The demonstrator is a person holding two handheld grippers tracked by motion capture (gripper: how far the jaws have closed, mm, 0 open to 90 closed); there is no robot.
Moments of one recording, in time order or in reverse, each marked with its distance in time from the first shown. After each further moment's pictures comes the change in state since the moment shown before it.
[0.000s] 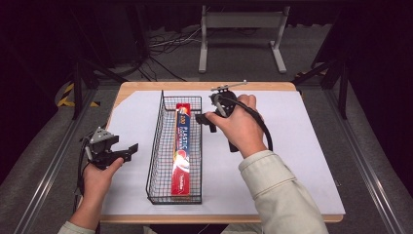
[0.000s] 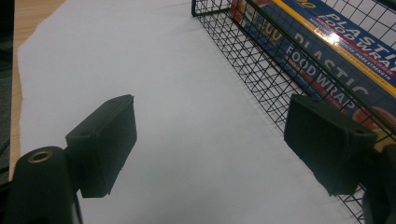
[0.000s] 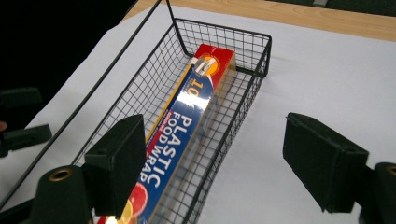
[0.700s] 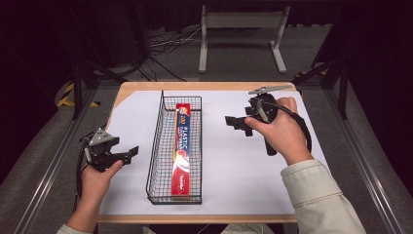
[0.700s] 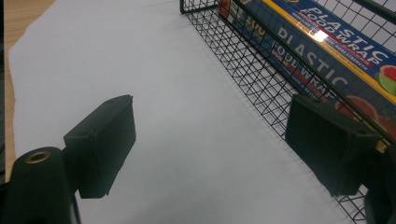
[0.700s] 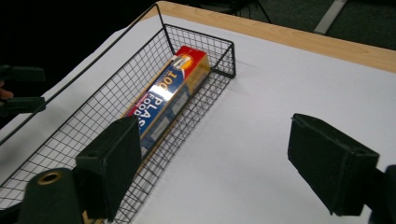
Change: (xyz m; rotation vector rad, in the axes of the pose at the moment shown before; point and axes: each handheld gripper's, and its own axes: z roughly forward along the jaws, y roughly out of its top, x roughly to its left) left arm -0.006 -0.001 -0.008 0.018 -0.029 0.028; right arm -0.062 -0.027 -0.060 -0.085 0.043 -0.087
